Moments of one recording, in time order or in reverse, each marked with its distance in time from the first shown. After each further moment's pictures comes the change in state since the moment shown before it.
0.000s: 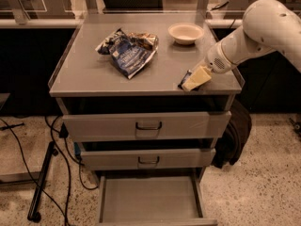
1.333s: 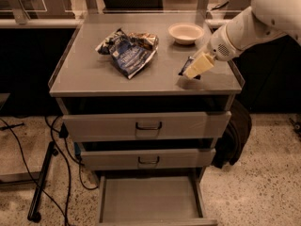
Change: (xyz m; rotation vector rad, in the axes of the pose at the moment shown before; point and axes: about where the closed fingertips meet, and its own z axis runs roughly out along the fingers) arm -0.033 0.004 -0.042 0.027 -0.038 -0.061
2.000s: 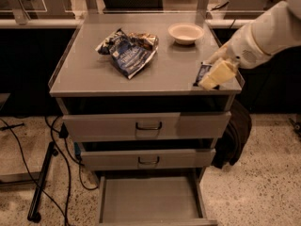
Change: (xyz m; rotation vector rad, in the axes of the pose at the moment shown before) arm 0.017 0.055 -0.068 -0.003 0.031 -0.093
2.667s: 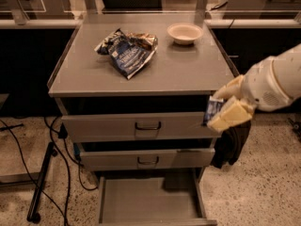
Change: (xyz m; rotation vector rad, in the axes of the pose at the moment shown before) arm 0.048 0.095 -0.027 -0.077 -0.004 -0.004
